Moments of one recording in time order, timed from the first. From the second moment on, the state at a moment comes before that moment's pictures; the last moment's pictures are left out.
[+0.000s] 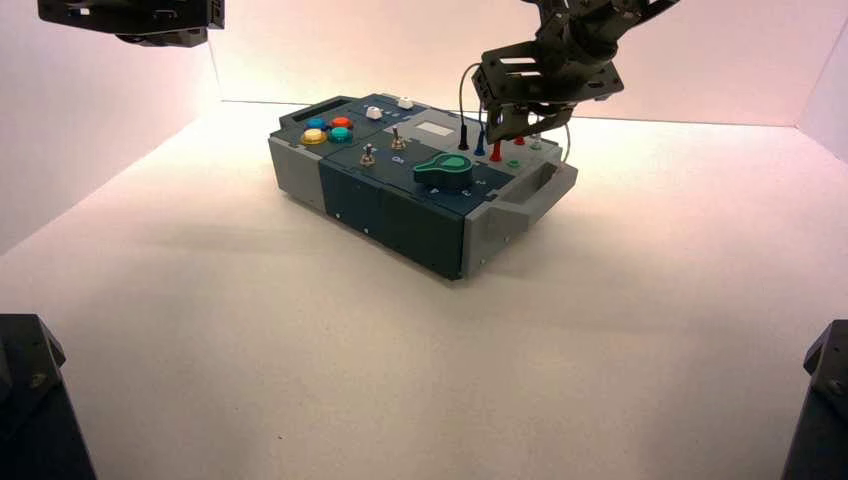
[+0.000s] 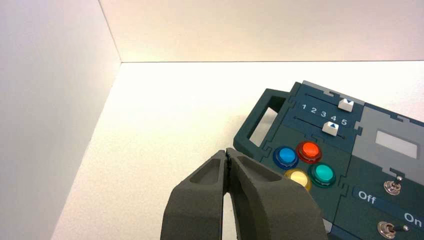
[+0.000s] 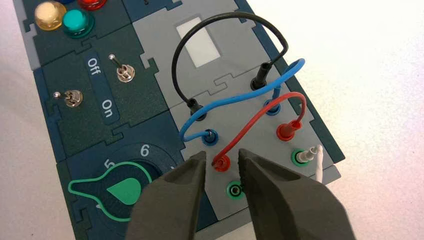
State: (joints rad) left arm -0.18 -0.28 1.08 -0.23 -0.30 0.20; right arm 0.52 0.06 0.82 0.27 0.03 -0.16
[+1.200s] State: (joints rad) left arm -0.18 -0.28 1.08 -0.23 -0.30 0.20; right arm 0.52 0.05 0.78 0.26 0.10 -0.16
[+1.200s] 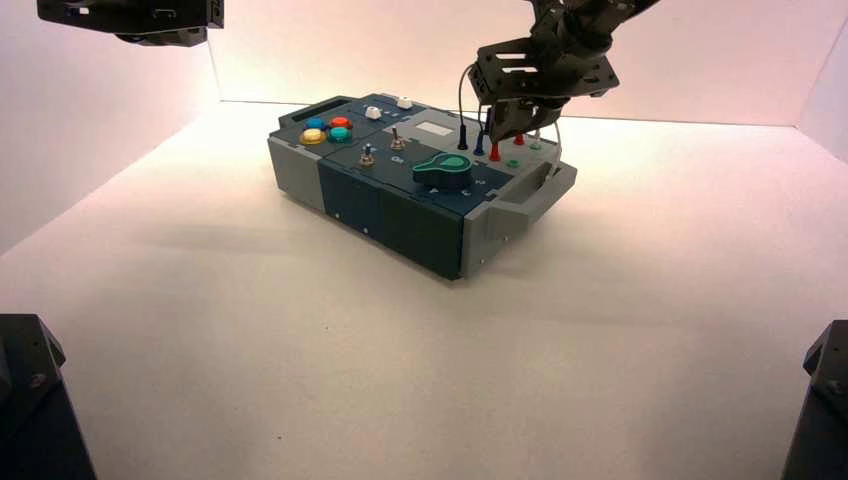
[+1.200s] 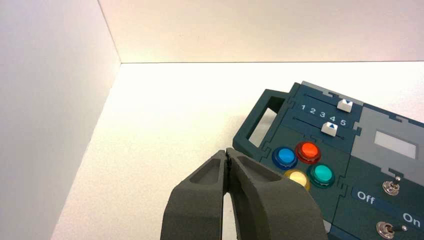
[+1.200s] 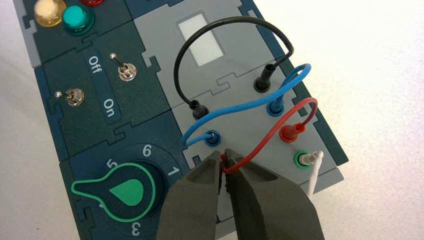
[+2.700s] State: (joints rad) left arm -0.18 -0.28 1.08 -0.23 -0.30 0.20; right arm 0.49 -0.03 0.76 0.24 0.16 -0.16
